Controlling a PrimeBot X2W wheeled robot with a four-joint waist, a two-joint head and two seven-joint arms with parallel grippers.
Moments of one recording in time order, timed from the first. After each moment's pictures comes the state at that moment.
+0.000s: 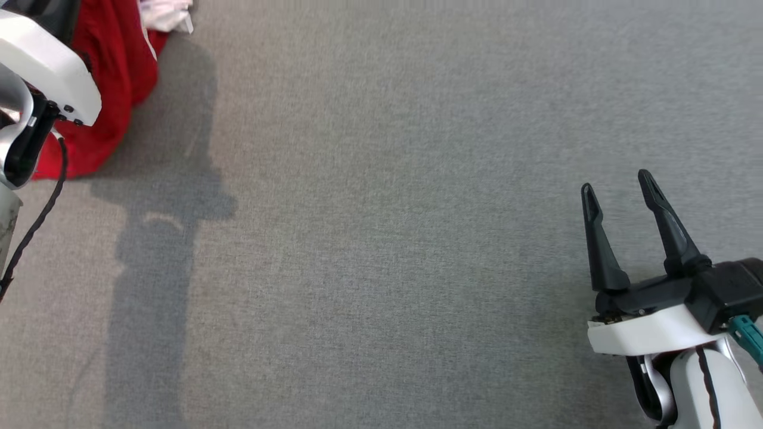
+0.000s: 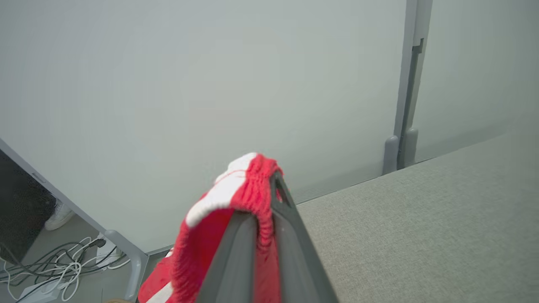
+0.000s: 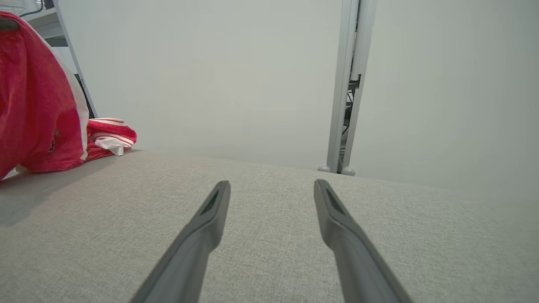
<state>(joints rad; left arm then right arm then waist) -1.05 0.52 -0.54 0.64 -0.58 -0.13 -0.03 -0.21 -0.05 0.06 0.03 0.03 0.13 -0.26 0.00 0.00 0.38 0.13</state>
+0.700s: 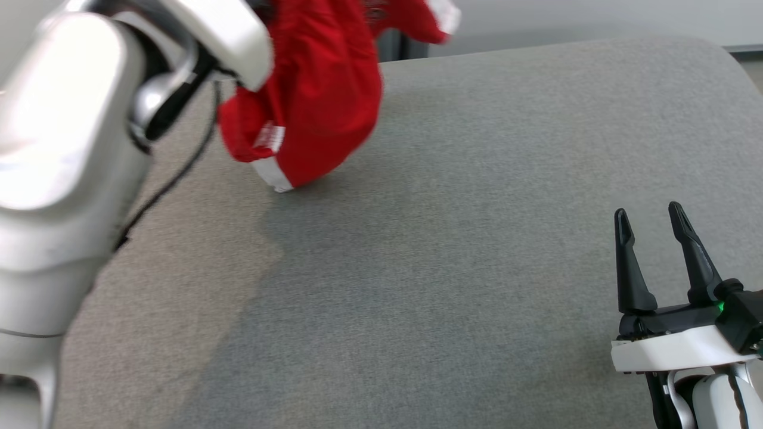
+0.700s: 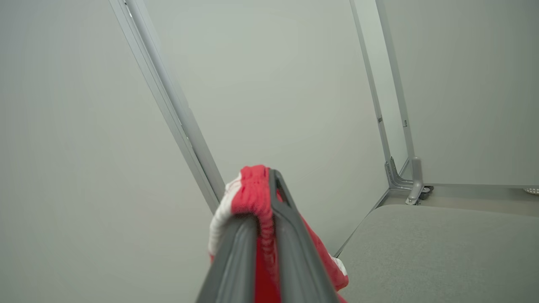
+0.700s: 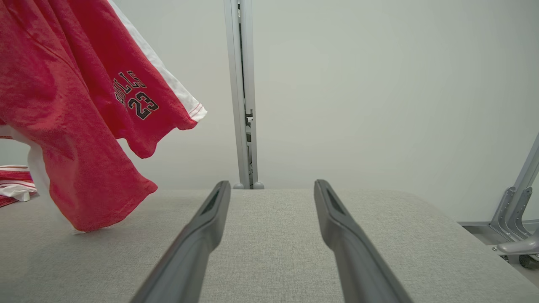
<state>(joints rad) -1.18 0.37 -0.67 0.32 -0.57 -0.13 0.03 -0.13 -0.05 -0.01 0.05 0.12 0.13 -0.26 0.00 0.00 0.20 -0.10</state>
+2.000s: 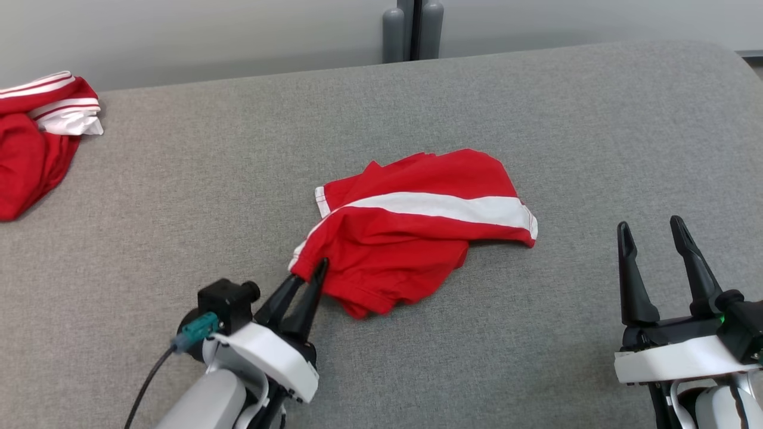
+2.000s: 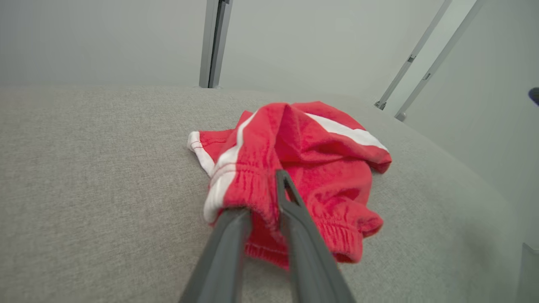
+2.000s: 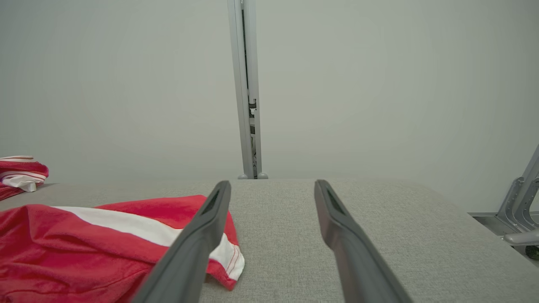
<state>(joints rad) -0.37 0.21 -0.61 0.45 -0.65 -0.08 -0.26 -0.11 -0.05 -0.03 0.06 0.12 0.13 -0.26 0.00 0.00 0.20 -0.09</state>
